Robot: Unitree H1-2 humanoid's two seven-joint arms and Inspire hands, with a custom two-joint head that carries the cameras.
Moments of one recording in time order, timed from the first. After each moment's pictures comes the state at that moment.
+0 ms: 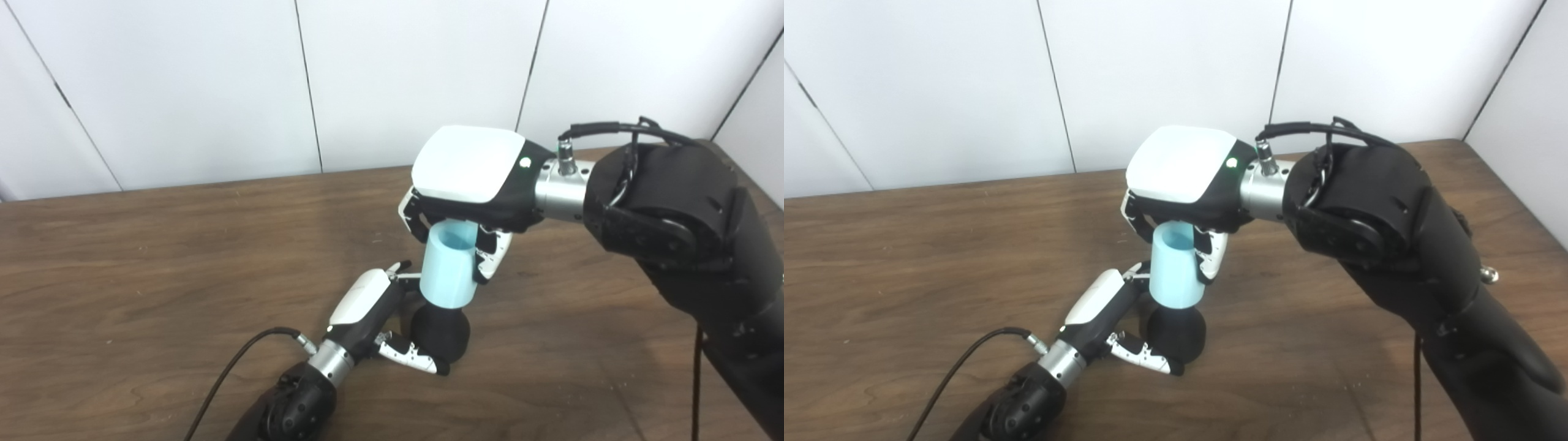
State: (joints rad) left arm -0.29 0.14 -0.58 0.14 0.46 -0.09 -0.07; right arm -0.75 -0.54 0.32 -0.65 -0.75 0.07 1.14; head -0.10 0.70
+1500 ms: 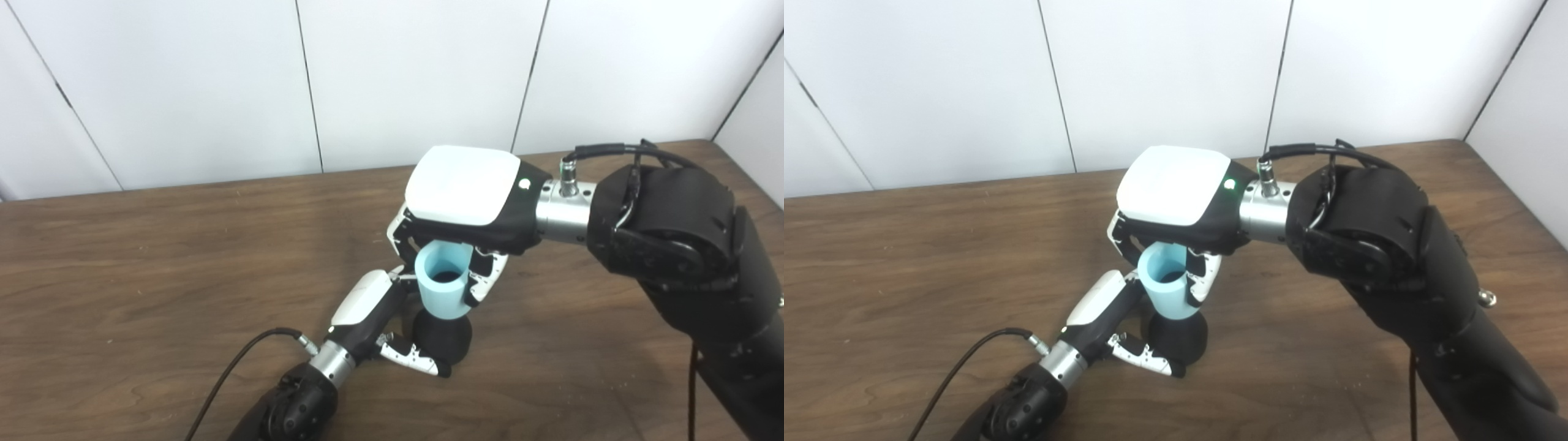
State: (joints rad) left arm -0.29 0.14 -0.58 0.14 0.46 -0.09 -0.07; right arm -0.71 -0.51 0.30 -0.68 -0.66 0.04 1.10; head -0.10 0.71
